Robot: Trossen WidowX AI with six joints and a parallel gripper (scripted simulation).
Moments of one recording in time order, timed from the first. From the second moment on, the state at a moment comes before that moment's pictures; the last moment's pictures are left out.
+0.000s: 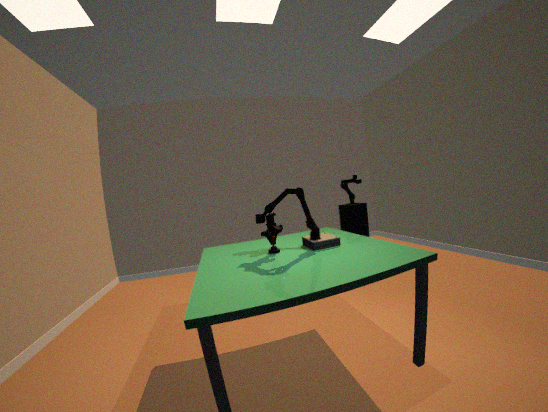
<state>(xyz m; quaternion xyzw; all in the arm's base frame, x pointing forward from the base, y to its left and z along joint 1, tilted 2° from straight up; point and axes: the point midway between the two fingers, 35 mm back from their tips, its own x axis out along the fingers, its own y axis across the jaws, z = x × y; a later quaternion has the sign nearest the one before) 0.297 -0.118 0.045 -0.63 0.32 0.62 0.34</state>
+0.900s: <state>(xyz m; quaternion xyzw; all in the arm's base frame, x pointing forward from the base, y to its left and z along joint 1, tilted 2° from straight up) 0.296 -0.117 0.046 -0.63 0.32 0.63 0.34</state>
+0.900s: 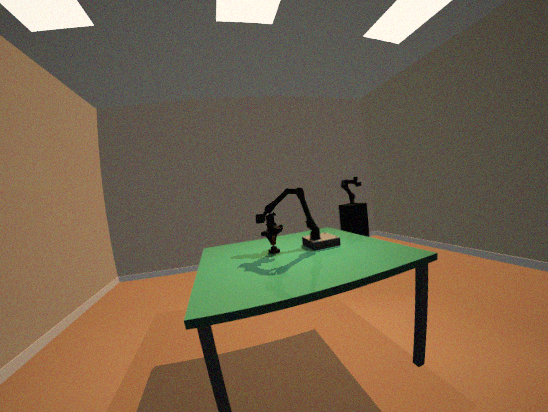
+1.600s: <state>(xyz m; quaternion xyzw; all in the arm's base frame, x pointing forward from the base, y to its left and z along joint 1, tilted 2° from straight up) 0.297 -0.118 0.044 -0.66 0.25 0.65 0.27</state>
